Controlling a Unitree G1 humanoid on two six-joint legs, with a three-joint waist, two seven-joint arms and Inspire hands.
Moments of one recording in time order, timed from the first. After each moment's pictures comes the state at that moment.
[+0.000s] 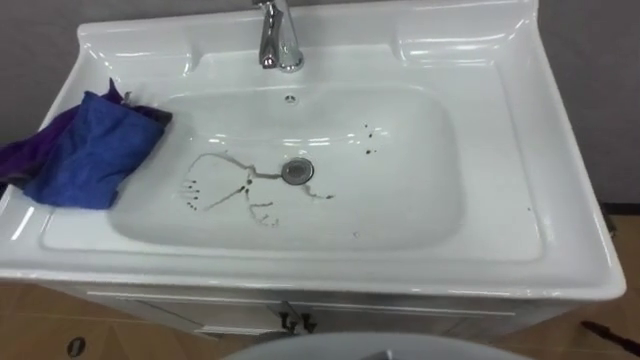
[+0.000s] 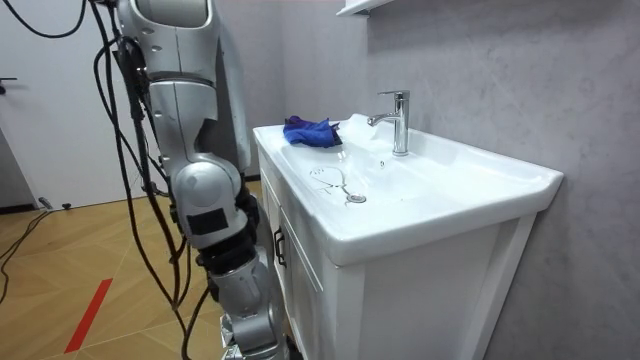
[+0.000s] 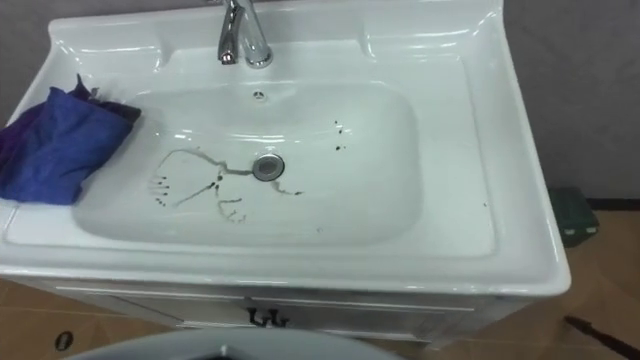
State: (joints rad) left arm 0.28 0.36 0.82 0.82 -0.13 -0.05 0.82; right arm 0.16 -0.35 -0.24 1.25 0.04 0.09 0.10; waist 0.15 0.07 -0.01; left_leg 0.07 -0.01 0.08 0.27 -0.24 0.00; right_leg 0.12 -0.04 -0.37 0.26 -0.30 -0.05
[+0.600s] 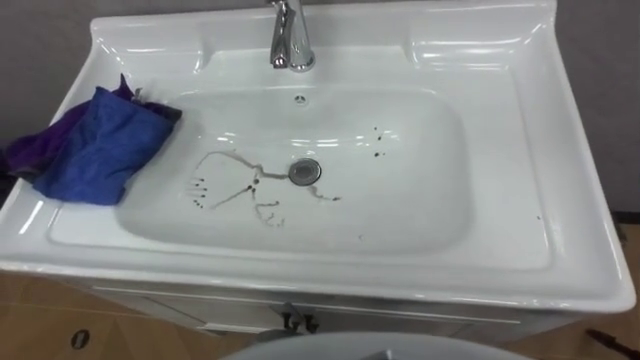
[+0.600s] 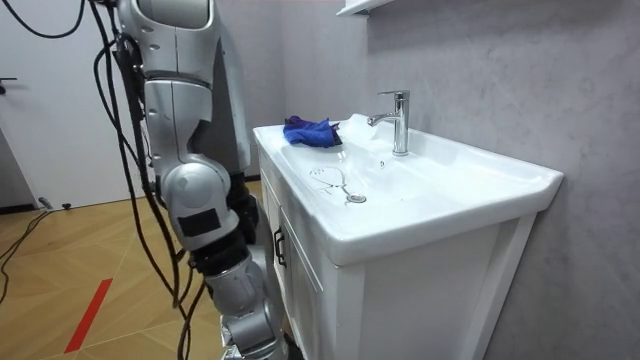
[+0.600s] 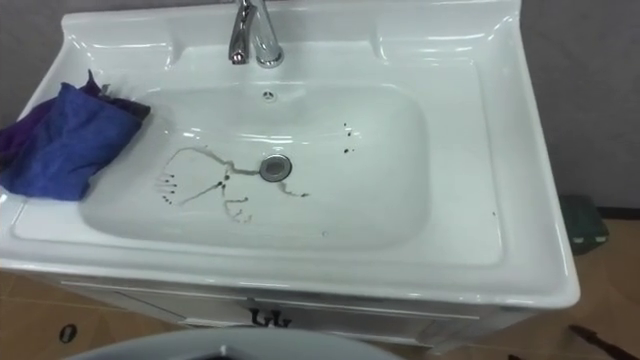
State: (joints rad) left arm 0.24 0.39 0.81 0.45 -0.16 -0.17 1.06; right arm 0.22 -0.35 -0.18 1.17 0.03 0.05 0.09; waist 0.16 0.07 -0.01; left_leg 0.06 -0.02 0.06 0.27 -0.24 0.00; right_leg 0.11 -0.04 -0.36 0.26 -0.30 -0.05
